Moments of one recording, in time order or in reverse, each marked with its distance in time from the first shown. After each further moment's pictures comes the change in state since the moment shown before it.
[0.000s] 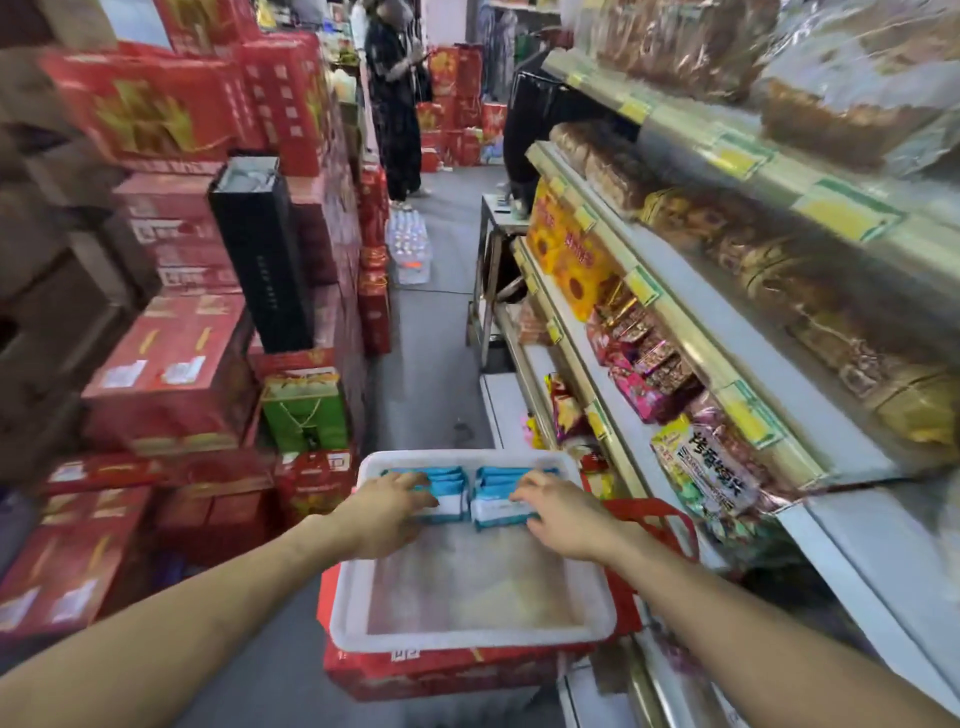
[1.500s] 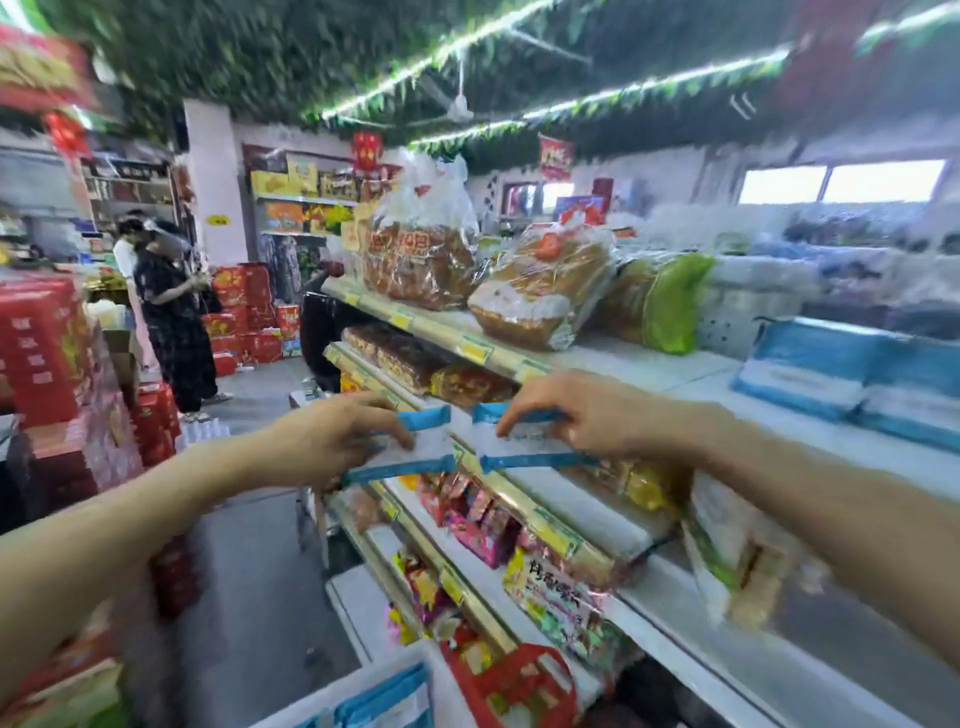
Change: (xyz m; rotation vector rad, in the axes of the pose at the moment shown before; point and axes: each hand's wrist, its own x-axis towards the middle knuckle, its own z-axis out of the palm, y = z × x) left_hand 0.048 0.110 -0.354 -0.044 0.401 0.717; right_hand -0.199 -0.009 -0.340 -0.153 0.431 0.095
